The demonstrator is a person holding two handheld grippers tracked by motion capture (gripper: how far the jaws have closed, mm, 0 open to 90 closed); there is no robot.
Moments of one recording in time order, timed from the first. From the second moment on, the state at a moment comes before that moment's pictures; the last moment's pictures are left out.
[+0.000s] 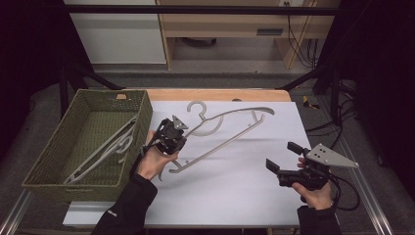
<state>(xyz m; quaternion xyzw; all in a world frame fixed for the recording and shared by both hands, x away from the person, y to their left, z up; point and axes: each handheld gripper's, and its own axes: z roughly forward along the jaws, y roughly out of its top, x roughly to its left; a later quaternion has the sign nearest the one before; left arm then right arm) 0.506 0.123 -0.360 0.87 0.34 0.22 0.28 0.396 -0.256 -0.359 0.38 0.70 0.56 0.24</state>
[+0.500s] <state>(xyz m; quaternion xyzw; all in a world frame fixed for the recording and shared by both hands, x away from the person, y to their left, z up) 0.459 0.159 -0.291 0.85 0.32 0.29 0.30 0.397 -0.258 -0.360 0.38 0.70 0.56 0.24</state>
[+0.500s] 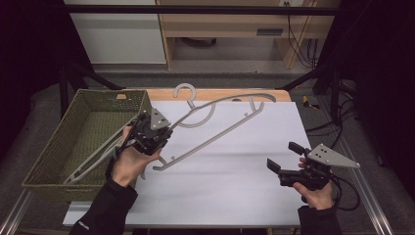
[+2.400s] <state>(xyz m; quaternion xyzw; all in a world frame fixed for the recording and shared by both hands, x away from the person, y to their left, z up) 0.481 0.393 -0.282 0.78 0.48 0.32 0.25 0.400 -0.251 -0.363 0.38 0.70 0.55 0.24</state>
